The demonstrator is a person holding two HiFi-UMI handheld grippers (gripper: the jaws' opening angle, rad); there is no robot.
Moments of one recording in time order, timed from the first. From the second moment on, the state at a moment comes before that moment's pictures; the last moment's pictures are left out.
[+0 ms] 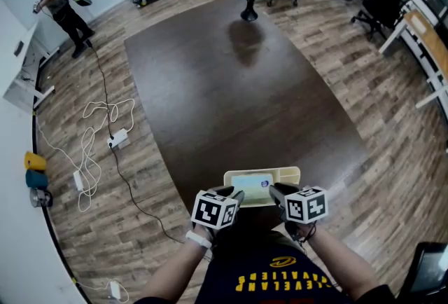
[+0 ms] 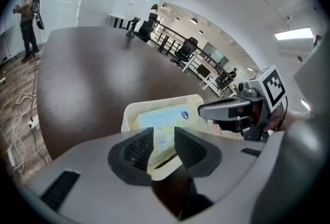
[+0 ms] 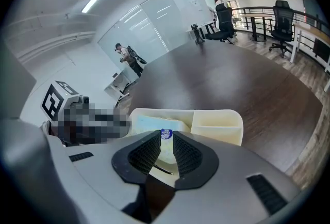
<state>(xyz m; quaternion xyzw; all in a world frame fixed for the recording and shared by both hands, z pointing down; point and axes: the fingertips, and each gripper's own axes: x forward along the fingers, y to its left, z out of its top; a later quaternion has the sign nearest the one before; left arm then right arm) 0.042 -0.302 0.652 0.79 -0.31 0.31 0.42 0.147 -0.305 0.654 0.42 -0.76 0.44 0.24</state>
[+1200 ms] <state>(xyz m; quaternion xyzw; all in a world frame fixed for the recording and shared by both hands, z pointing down) 0.077 -0.293 0.543 0.89 -0.32 0.14 0.29 0.133 -0.307 0.542 0.41 -0.85 0.32 0.11</state>
